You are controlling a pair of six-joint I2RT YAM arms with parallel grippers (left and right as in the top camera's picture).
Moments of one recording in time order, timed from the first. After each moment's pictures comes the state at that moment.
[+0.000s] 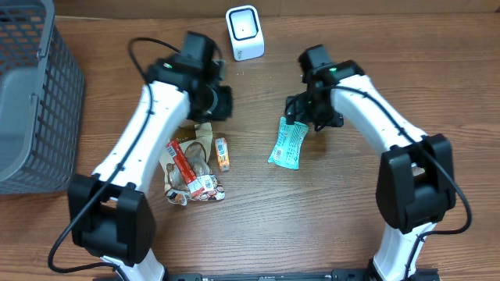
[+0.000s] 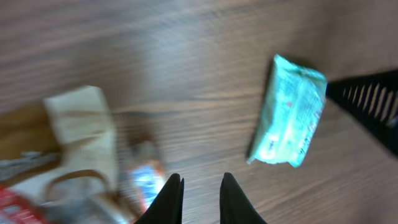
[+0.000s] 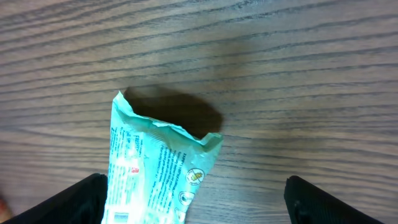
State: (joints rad) left arm -0.33 1.83 1.57 -1.00 0.23 -0.31; right arm 0.29 2.00 1.58 -1.00 -0.10 0.33
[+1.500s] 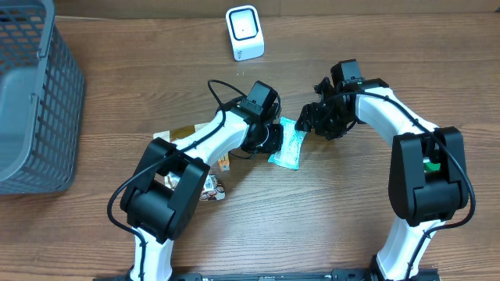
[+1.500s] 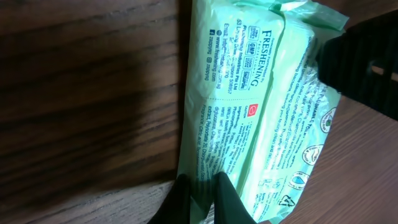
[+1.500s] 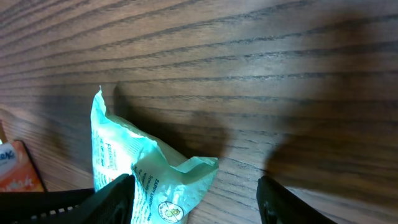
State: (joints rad) left arm -0.57 2.07 1.37 -0.56 0.36 -0.47; right arm 0.16 2.02 1.35 -0.74 -0.42 0.23
